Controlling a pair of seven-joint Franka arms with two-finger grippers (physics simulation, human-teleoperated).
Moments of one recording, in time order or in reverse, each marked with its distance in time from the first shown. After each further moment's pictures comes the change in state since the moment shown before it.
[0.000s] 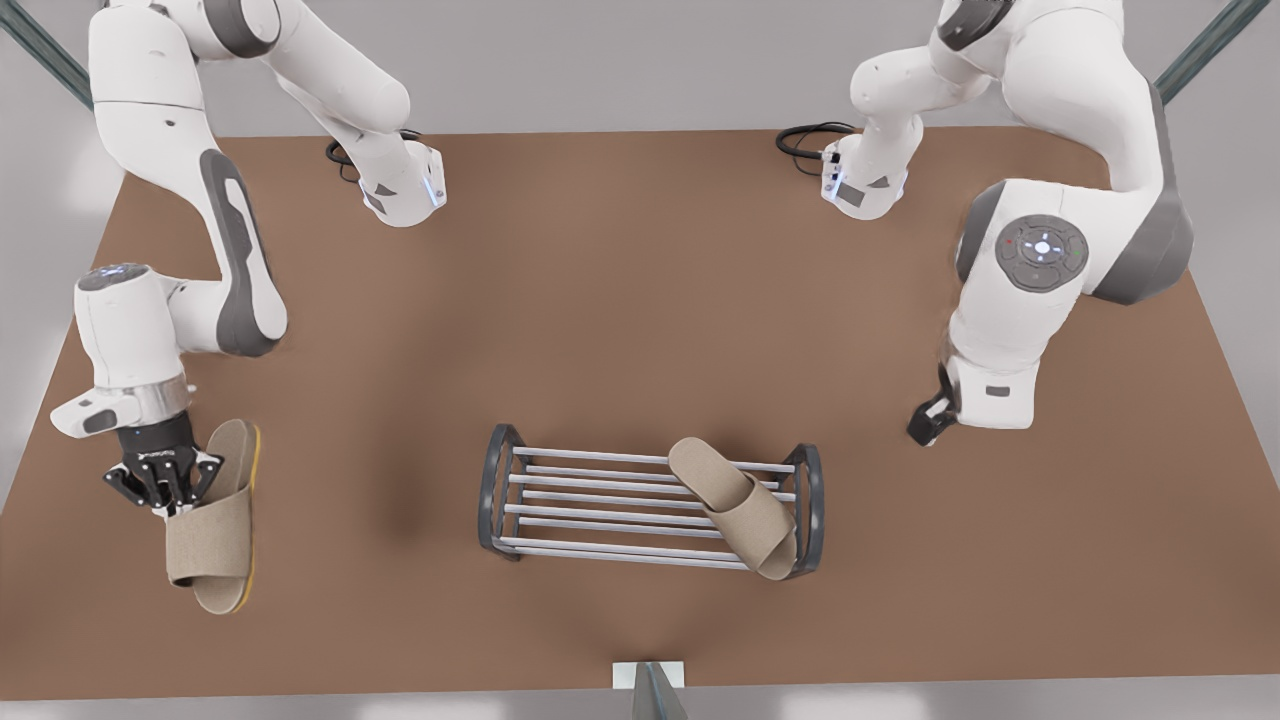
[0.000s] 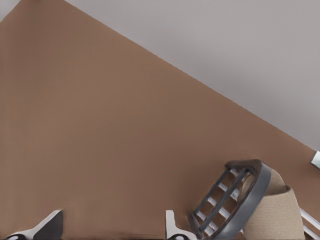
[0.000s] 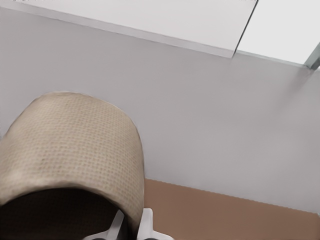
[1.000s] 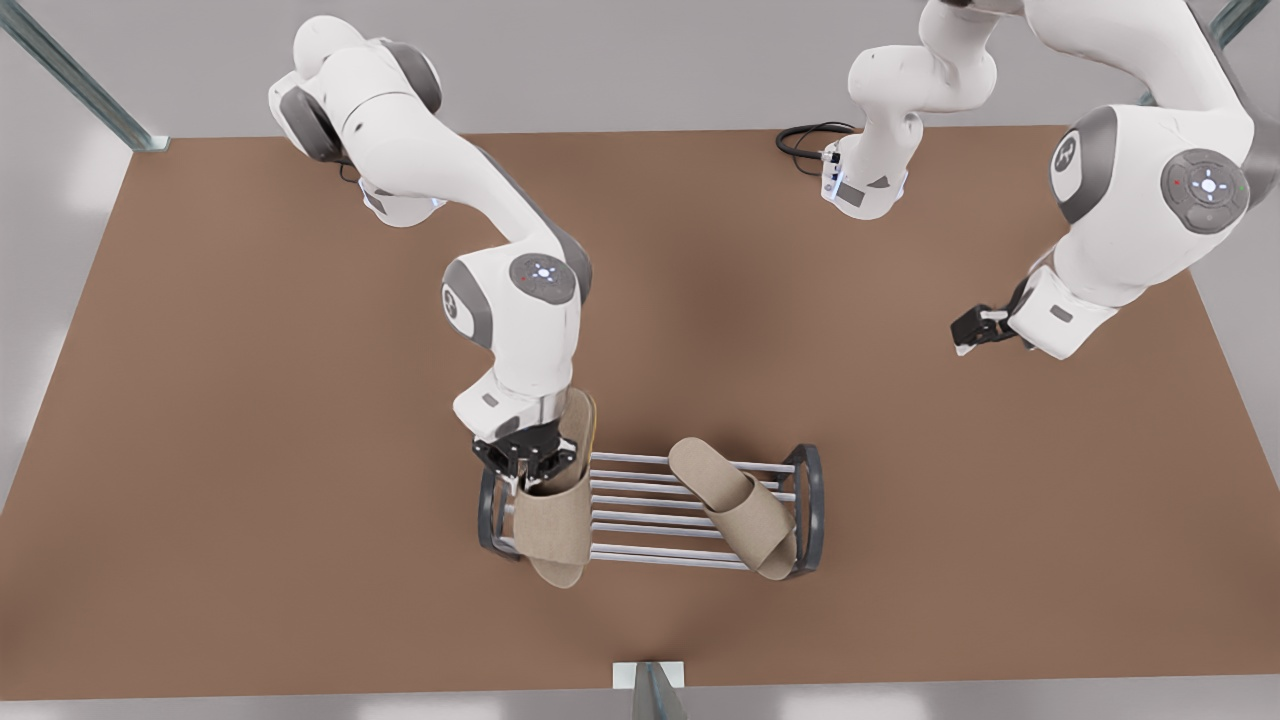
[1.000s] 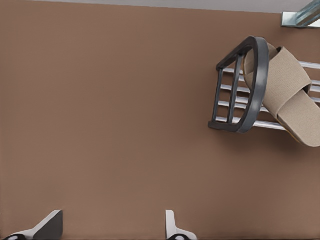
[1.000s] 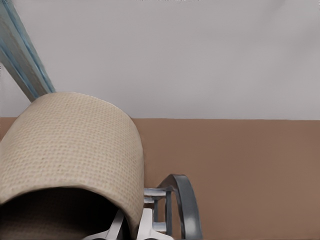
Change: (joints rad) left arm -0.202 -0.285 0.430 -0.249 -0.402 -0.024 0.794; right arm 1.073 0.424 -0.411 0.901 -0.377 -1.000 1.046
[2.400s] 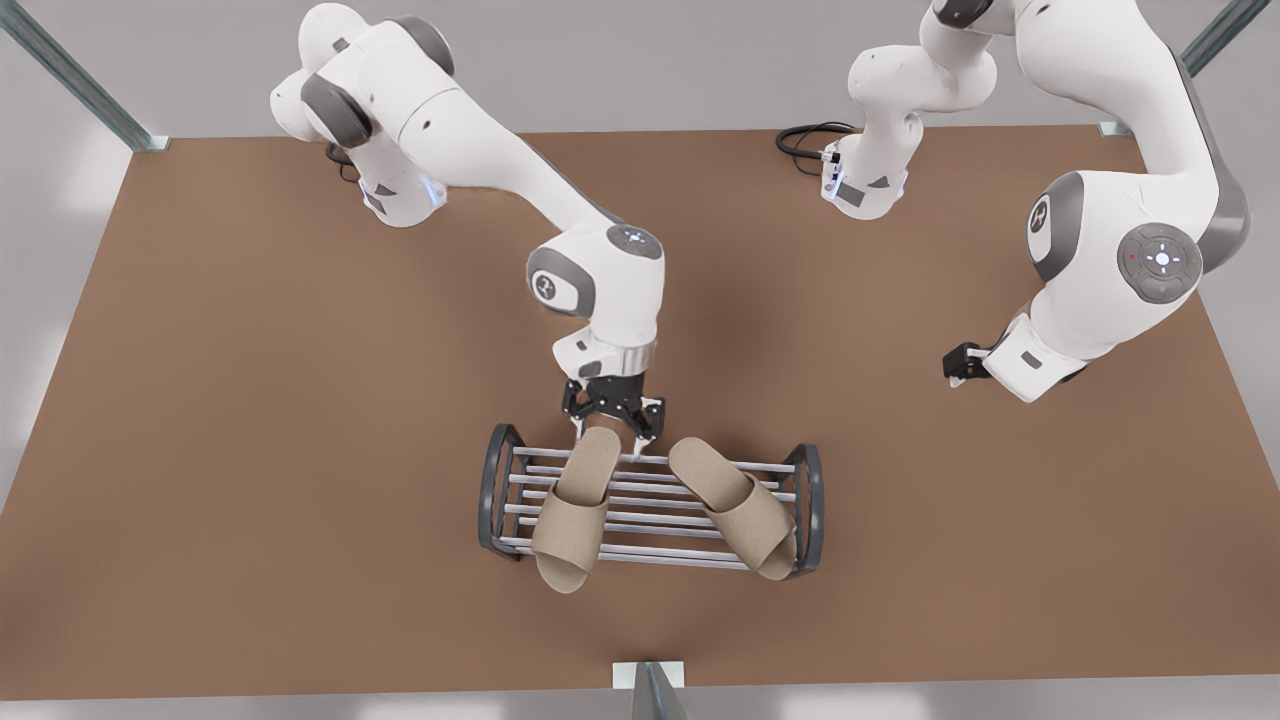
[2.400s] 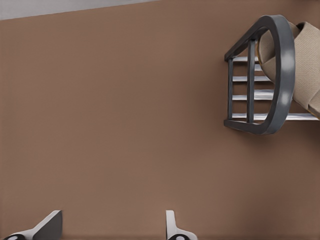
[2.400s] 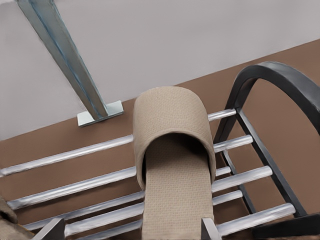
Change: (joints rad) left arm -0.002 0.083 -0.003 -0.016 0.061 0.084 0.130; right arm 0.106 -0.070 0.116 -0.269 -0.190 0.175 0.658
